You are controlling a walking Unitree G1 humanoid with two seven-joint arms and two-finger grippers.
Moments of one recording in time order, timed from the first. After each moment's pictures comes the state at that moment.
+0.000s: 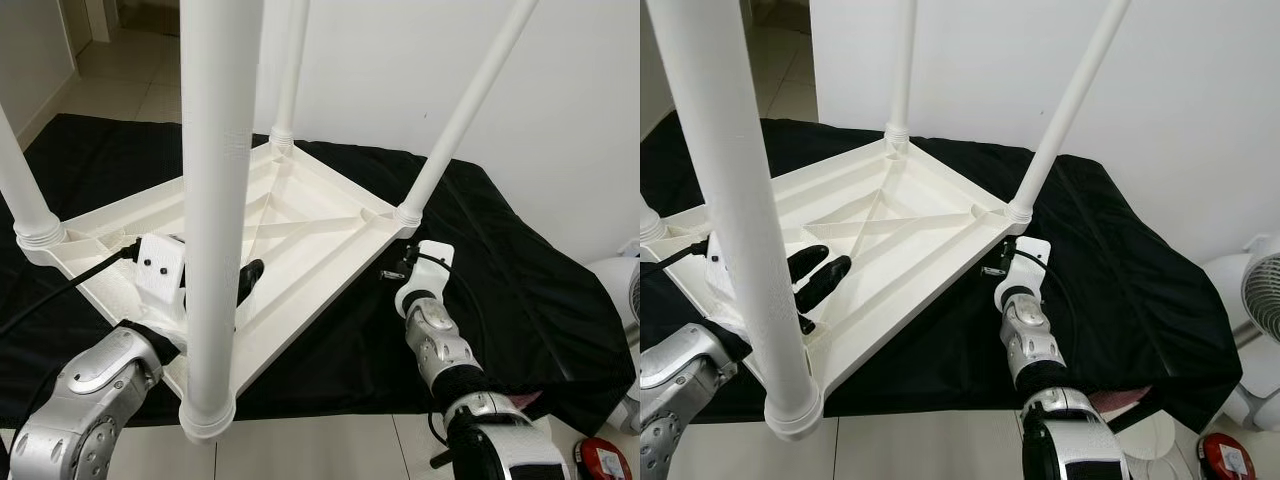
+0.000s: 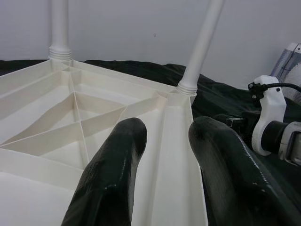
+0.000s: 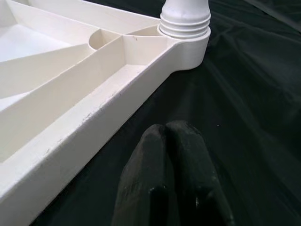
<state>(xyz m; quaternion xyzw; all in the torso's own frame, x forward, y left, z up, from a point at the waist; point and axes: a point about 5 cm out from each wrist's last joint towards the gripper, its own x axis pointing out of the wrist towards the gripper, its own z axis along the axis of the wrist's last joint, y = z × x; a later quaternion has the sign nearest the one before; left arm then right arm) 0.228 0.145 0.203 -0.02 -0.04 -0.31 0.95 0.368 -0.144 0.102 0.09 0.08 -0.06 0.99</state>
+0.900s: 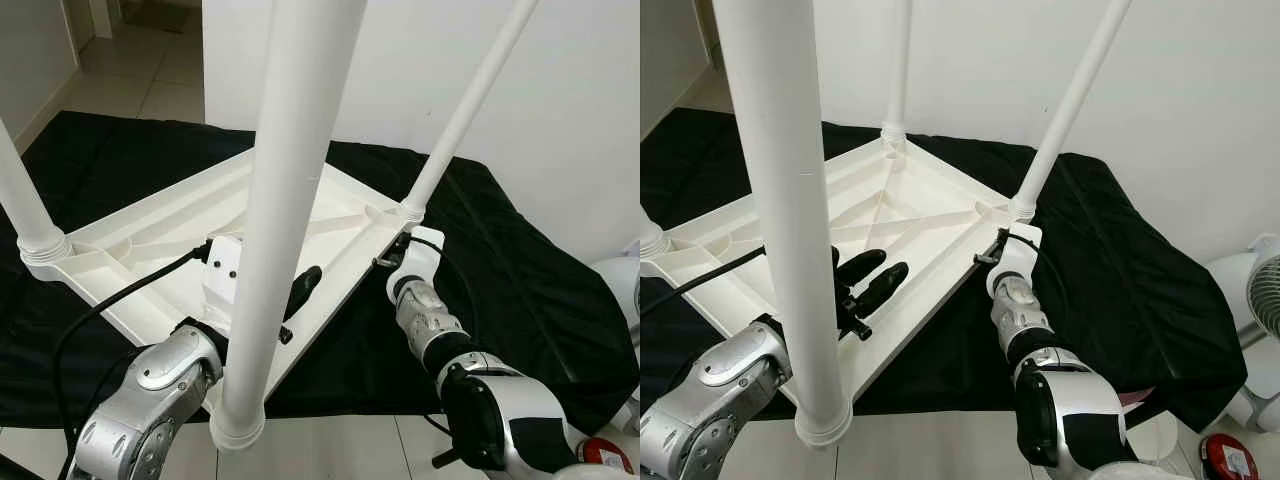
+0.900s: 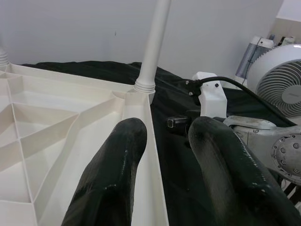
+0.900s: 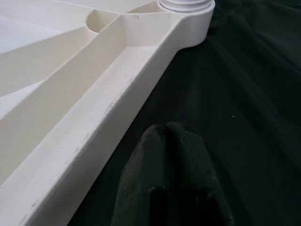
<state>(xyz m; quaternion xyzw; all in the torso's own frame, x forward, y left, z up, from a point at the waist) 0.224 0.093 0.202 -0.03 -0.04 -0.38 0.92 0.378 -0.140 0.102 0.11 0.12 -0.08 0.98</state>
